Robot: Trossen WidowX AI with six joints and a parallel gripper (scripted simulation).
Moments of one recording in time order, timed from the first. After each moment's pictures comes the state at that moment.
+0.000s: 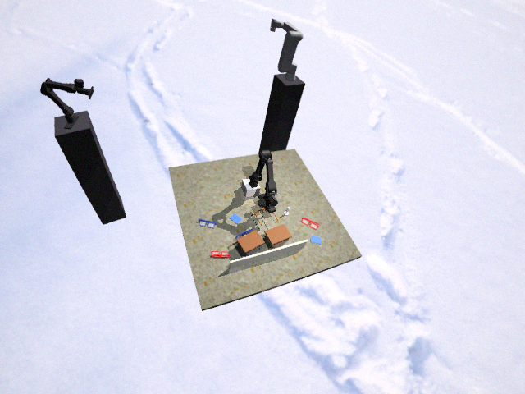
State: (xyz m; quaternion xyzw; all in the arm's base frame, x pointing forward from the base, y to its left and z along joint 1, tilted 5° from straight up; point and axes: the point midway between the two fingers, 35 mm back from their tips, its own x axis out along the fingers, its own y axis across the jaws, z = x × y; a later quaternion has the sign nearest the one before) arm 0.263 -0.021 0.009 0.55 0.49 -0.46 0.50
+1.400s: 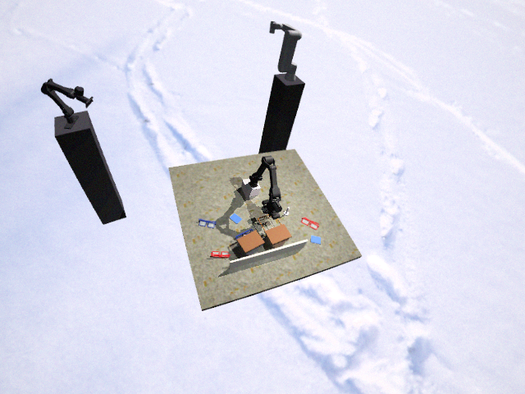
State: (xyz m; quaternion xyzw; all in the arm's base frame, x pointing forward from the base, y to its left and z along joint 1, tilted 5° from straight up) arm 0.325 -0.021 0.010 0.55 0.49 -0.46 0.50
